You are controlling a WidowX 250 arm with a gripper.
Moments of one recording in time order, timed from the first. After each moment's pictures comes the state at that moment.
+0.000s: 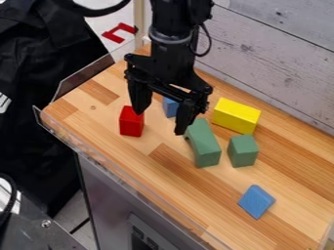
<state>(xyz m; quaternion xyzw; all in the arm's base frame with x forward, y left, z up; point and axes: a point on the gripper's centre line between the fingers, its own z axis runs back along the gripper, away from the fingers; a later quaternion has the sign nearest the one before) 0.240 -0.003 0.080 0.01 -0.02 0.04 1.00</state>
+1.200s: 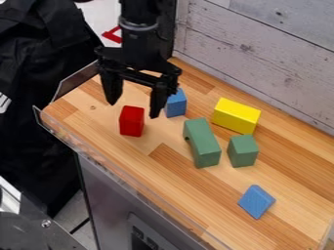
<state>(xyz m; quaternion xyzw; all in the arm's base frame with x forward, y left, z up) 0.243 0.051 0.069 0.00 0.00 0.15 0.99</state>
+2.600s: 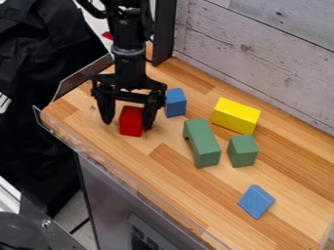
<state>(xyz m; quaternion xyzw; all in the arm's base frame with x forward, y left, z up) 0.253 0.065 0.012 -0.03 0.07 0.22 0.97</state>
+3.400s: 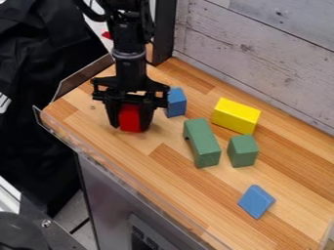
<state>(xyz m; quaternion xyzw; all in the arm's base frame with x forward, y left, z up) 0.252 0.063 0.019 -0.03 0.04 0.23 0.97</state>
